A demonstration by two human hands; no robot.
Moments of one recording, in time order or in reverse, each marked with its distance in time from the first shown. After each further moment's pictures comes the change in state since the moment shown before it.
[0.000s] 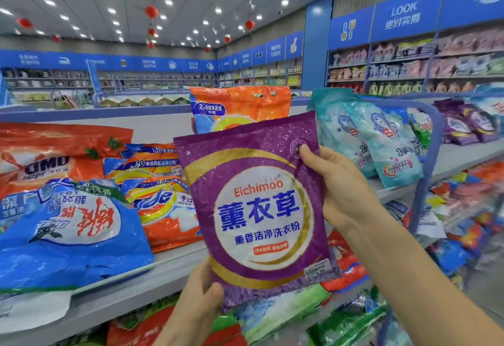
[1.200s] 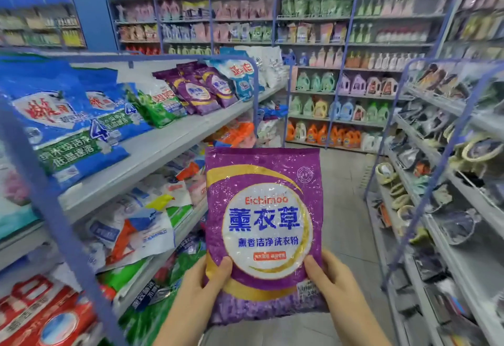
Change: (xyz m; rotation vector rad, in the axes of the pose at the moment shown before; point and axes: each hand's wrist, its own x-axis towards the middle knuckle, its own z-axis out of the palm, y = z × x) left_hand 0.167 -0.266 0.603 0.168 -0.600 -0.323; right_hand -0.200 -0.210 -0.589 -0.632 0.876 0.019
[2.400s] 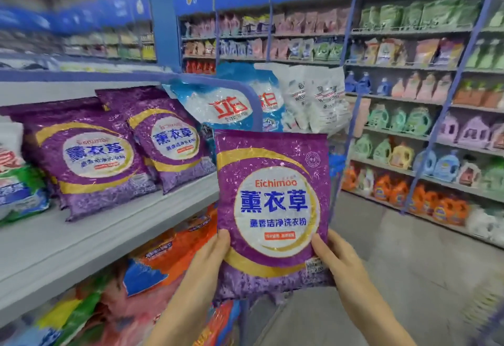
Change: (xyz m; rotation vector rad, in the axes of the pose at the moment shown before) left_hand 0.712 0.020 0.186 -0.003 0.386 -0.023; right_hand 0.774 0.031 -0.196 0.039 -0.285 -0.054
